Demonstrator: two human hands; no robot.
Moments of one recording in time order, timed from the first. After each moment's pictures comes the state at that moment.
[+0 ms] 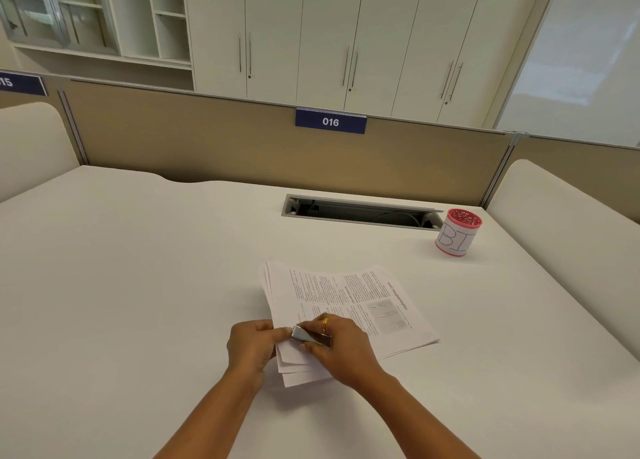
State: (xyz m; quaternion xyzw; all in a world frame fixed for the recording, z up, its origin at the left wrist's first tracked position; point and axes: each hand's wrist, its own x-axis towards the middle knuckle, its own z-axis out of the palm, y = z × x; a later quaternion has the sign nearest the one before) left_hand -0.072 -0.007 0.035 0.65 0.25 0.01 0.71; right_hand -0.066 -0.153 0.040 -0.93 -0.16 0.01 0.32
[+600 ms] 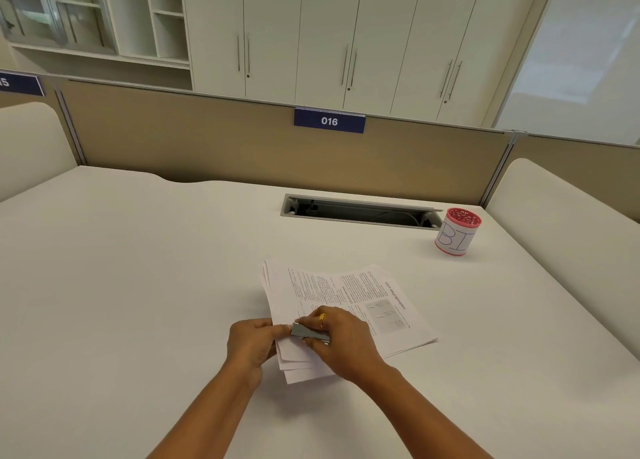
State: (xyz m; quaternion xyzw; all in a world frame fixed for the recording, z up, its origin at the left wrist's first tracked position) left_hand -0.070 -0.007 0.044 0.63 0.25 -0.02 0.73; right_hand -0.064 -0.153 0.053 -0.95 -0.20 -0.03 0.26
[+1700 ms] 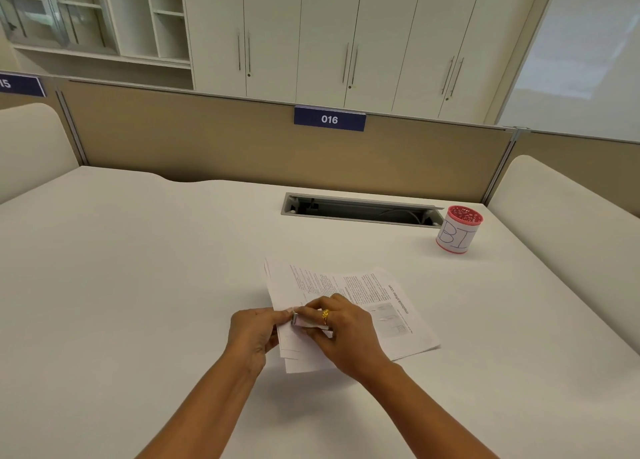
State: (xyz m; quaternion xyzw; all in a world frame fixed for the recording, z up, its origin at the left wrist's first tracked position) left_hand -0.063 -0.011 0.063 0.58 0.28 -0.03 0.76; right_hand -0.068 -0.156 0.063 -0.89 -0.30 -0.20 0.26
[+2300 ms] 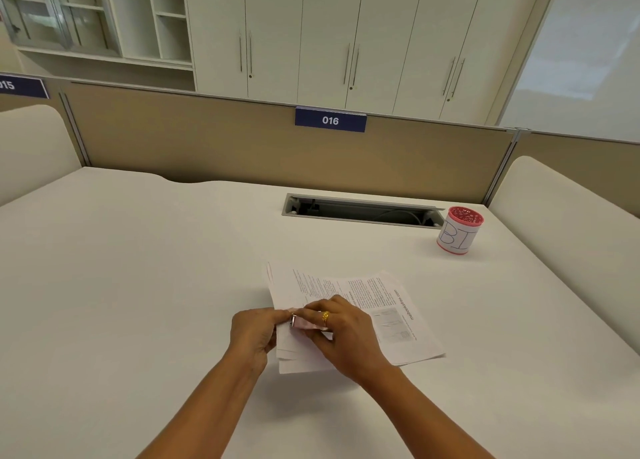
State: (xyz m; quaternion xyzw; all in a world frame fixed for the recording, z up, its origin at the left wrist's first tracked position) left_hand -0.063 -0.010 0.061 0.58 0.28 -0.02 0.77; right_hand -0.067 -0.156 0.058 -0.89 -0.30 -0.21 0.25
